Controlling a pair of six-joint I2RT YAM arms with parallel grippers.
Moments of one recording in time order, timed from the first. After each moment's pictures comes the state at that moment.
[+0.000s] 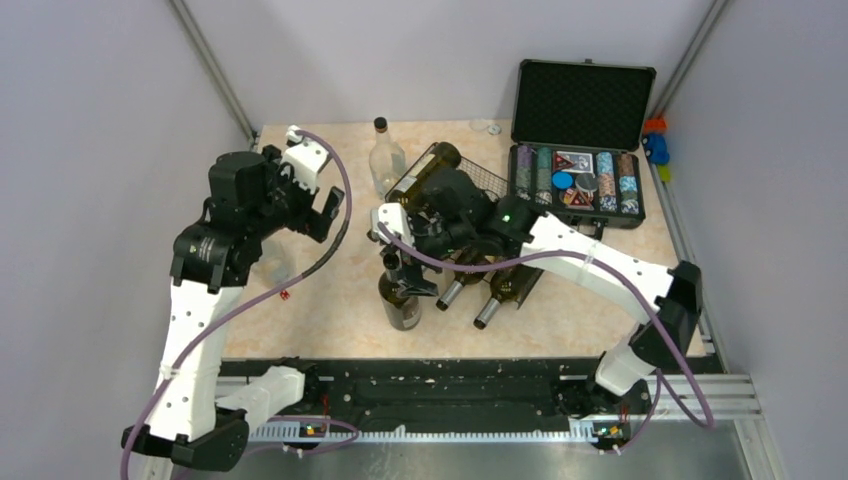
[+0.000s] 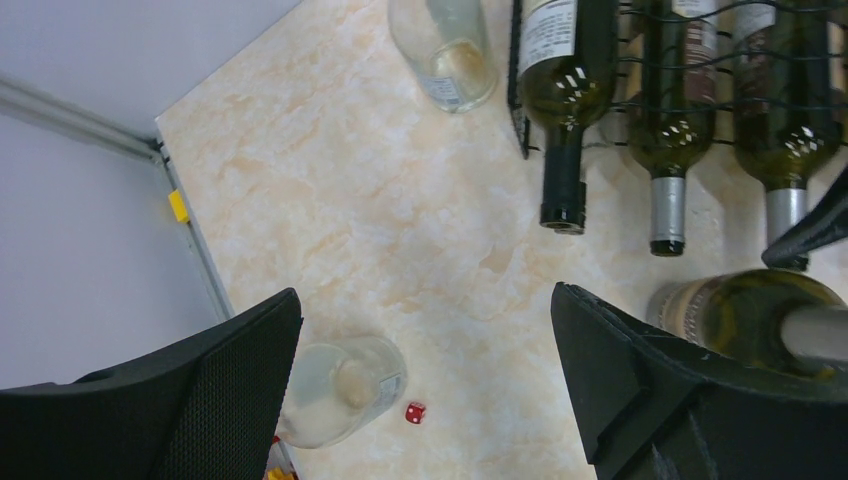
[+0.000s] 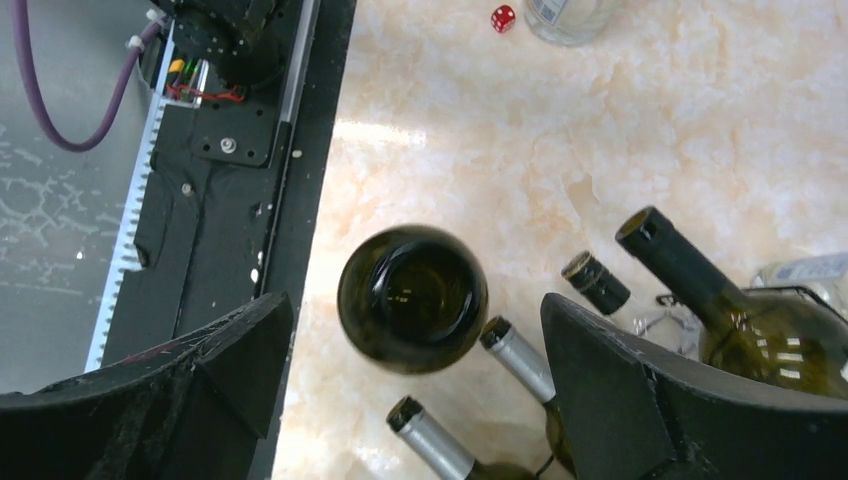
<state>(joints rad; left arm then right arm) -0.22 1.03 1.49 -0.94 0.11 0.35 1.01 1.61 1.60 -0.65 -0.55 -0.49</state>
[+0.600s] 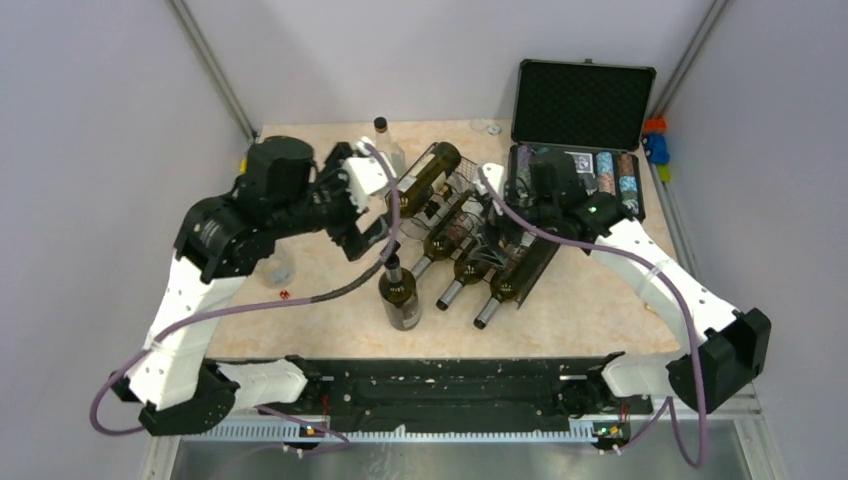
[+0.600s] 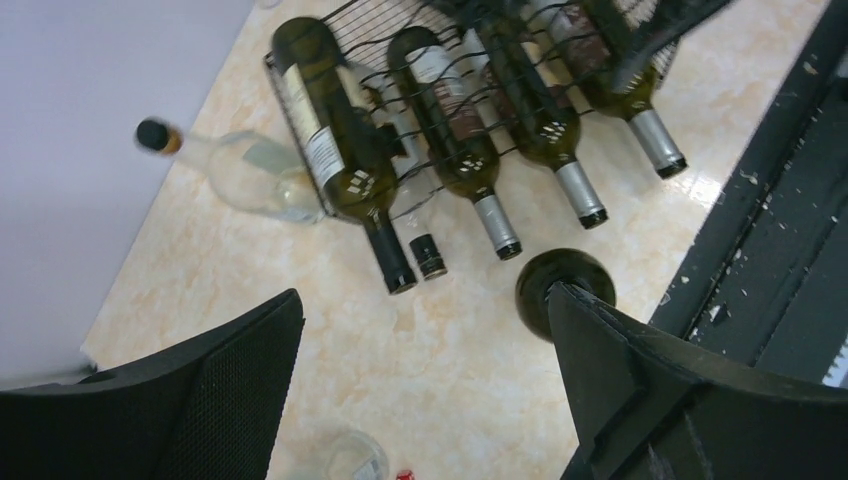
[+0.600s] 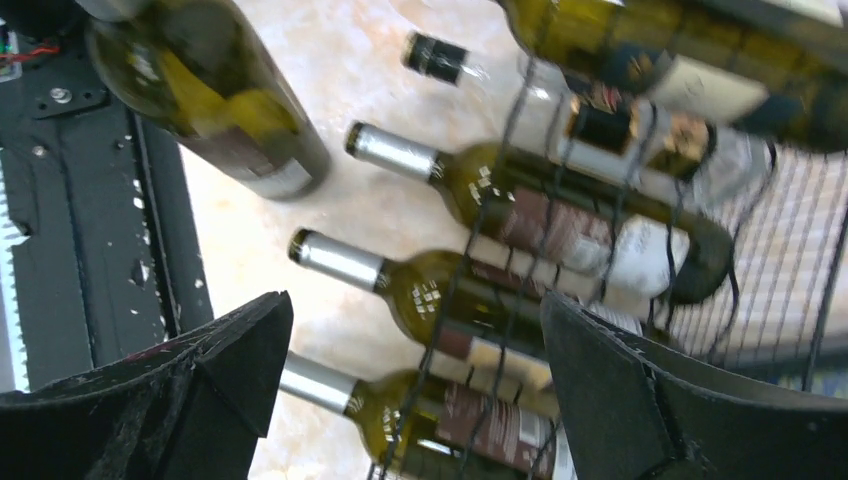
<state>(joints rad) -0.60 1.16 1.82 -1.17 0.22 0.43 0.60 1.31 1.28 -0.64 -0.59 -0.48</state>
